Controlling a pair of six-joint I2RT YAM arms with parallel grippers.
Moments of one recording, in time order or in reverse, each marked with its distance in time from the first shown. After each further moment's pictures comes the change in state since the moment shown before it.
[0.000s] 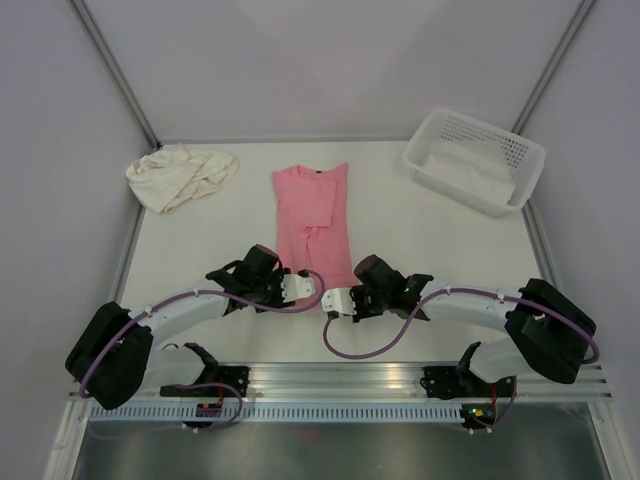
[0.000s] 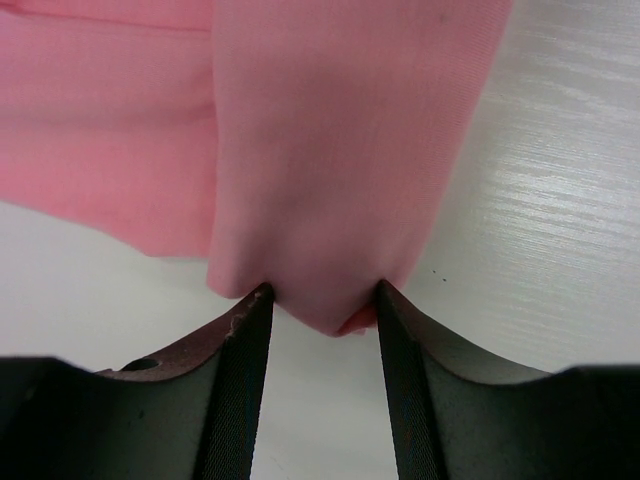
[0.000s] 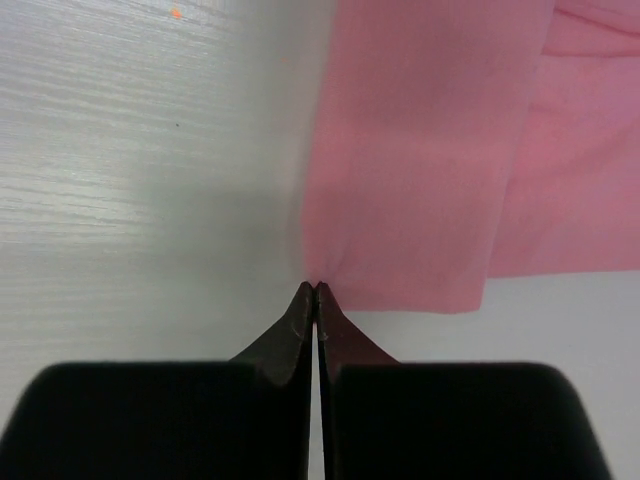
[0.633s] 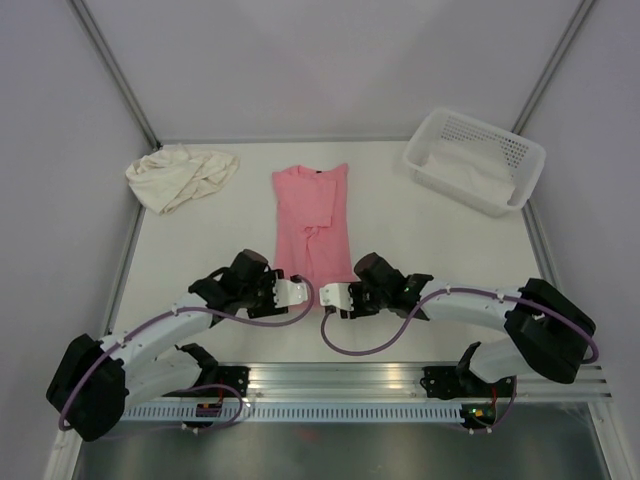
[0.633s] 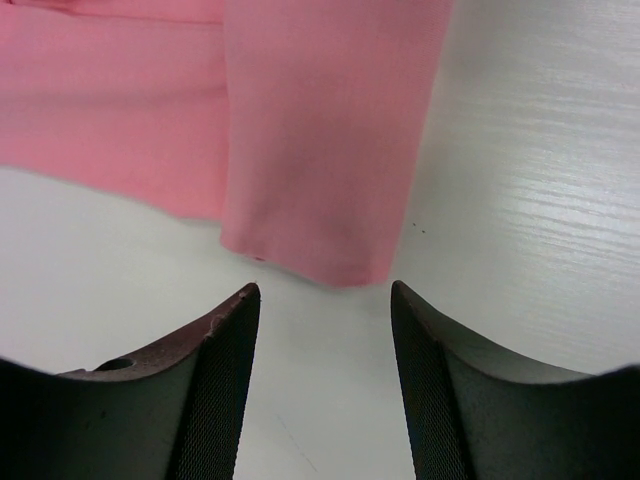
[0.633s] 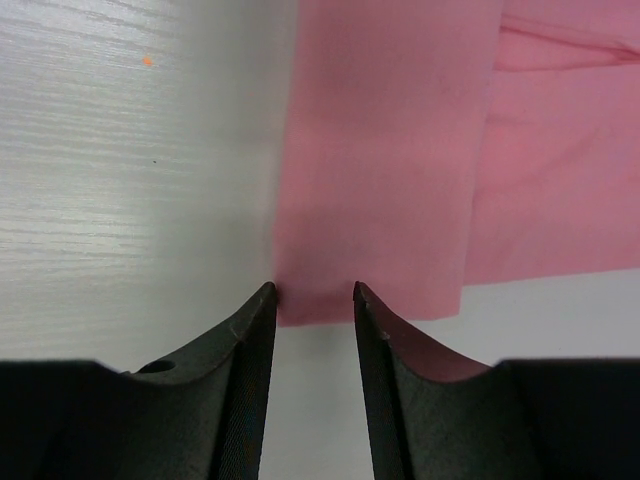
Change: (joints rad) left arm 0.000 -0.185 -0.026 -0.093 0.012 0.029; right arm 0.000 -0.013 0.001 0.048 -0.014 0.056
